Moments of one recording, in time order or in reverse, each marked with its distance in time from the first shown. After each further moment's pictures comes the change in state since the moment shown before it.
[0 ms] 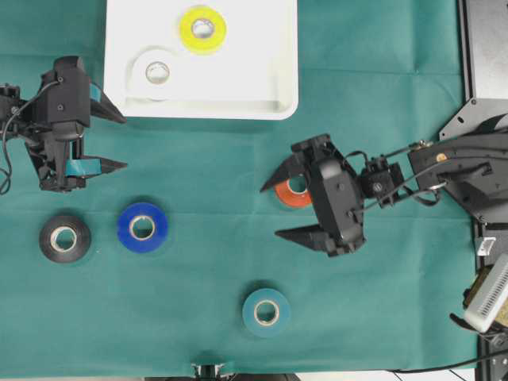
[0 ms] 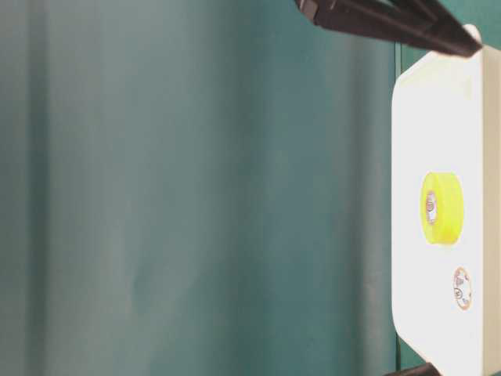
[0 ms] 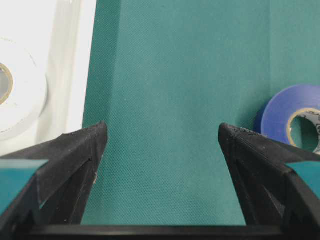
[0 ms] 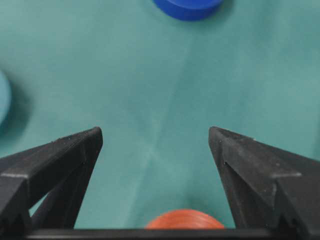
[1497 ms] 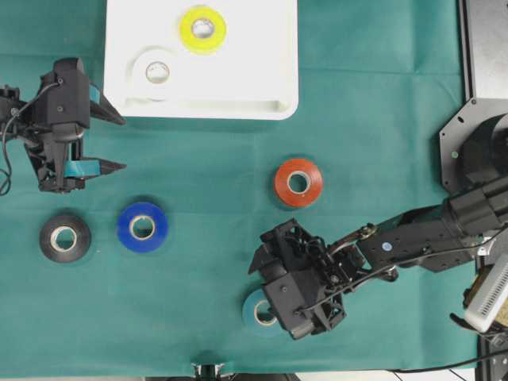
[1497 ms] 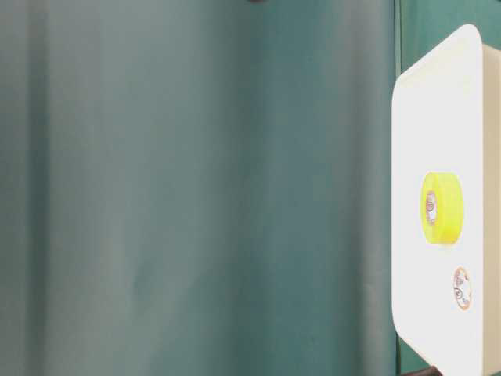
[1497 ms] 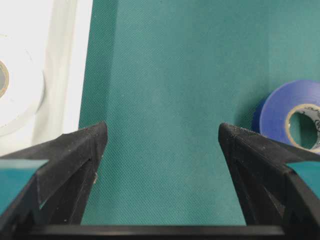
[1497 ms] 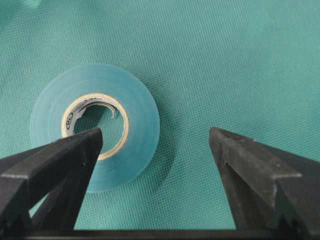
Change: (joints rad) left arm -0.008 0.002 0.006 -0.002 0.000 -0.002; right arm 0.241 0.321 -0.252 0.000 0.156 0.163
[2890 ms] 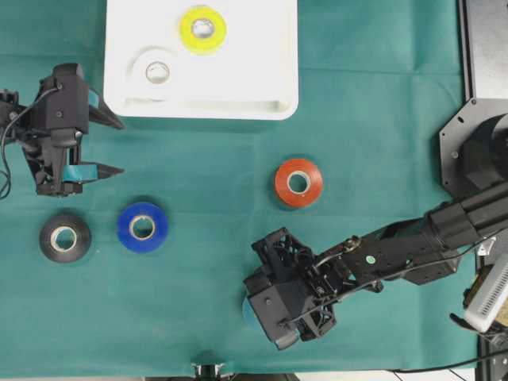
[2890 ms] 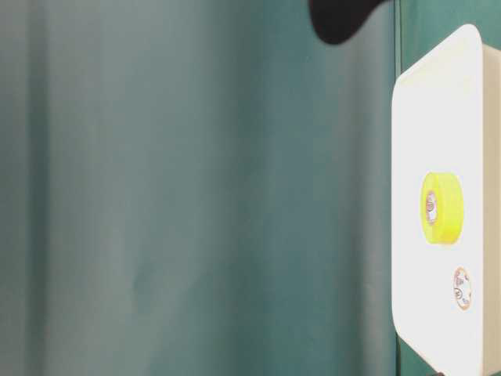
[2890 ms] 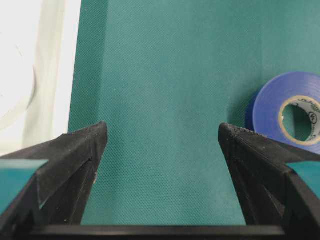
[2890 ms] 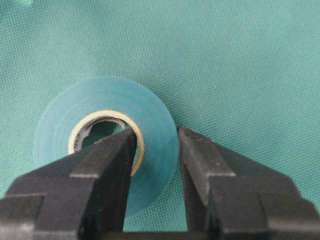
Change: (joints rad) left arm -0.014 -0.002 0.008 0.000 0.000 -0.002; right arm 0.012 0.074 -0.071 -0.003 0.057 0.003
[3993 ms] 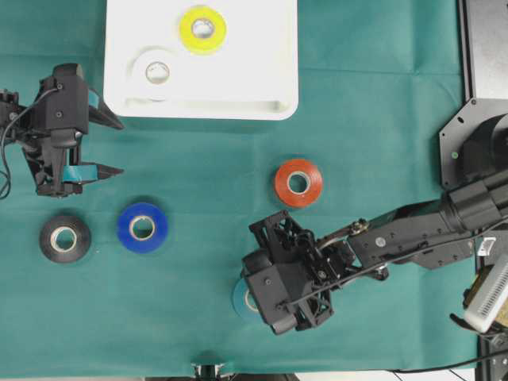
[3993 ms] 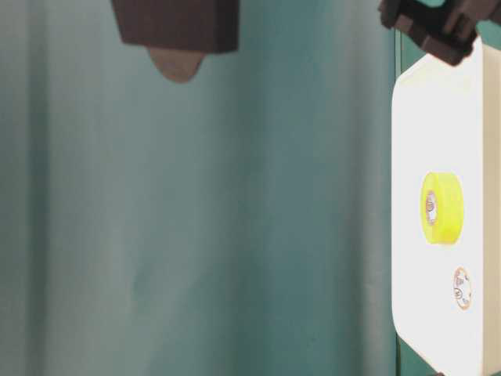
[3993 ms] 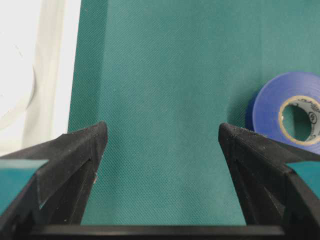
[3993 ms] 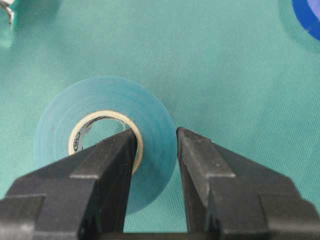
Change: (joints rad) left arm 0.000 0.002 0.000 -0.002 0.000 0.000; right arm -0.055 -0.107 -0.008 -0.002 0.074 0.000
